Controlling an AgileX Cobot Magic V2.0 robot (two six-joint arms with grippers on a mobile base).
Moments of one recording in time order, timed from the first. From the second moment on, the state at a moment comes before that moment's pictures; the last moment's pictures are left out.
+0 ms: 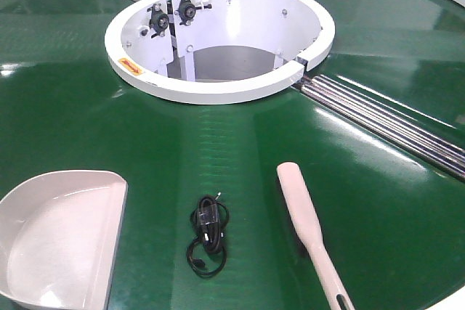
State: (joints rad) left arm 0.04 0.12 -0.50 0.01 -0.12 0.01; right arm 0.02 0.31 -0.54 -0.10 -0.01 0.10
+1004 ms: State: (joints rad) left arm 0.01 0.55 -0.72 -0.19 0.54 0.26; right arm 0.17 0.76 -0.81 0.00 0.56 -0.07
